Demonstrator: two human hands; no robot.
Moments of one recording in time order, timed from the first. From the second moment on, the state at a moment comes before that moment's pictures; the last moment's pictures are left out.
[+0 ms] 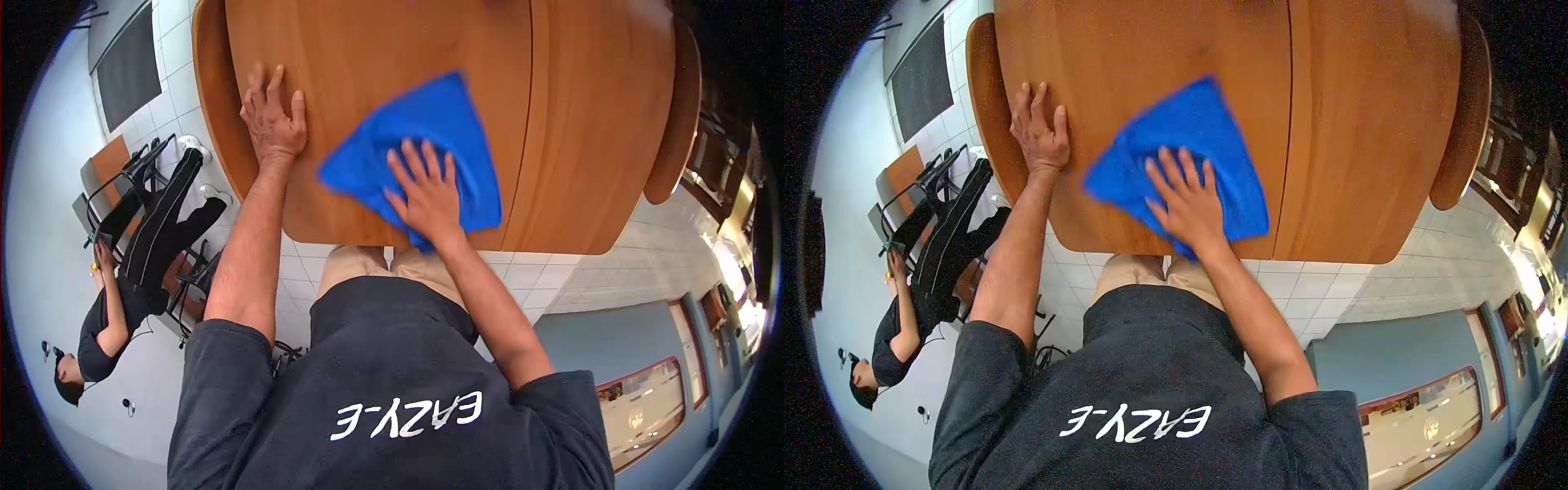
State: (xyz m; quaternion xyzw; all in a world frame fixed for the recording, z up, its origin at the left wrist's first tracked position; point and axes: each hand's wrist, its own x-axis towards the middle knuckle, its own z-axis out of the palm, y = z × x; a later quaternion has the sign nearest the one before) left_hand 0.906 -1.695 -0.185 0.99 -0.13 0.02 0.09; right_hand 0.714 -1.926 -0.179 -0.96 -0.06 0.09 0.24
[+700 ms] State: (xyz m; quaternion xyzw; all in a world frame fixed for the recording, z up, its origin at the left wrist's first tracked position) left_hand 0.896 -1.714 -0.159 0.99 -0.12 0.02 0.11; right_hand 0.801 -1.996 -0.151 -0.97 0.14 0.00 0.19
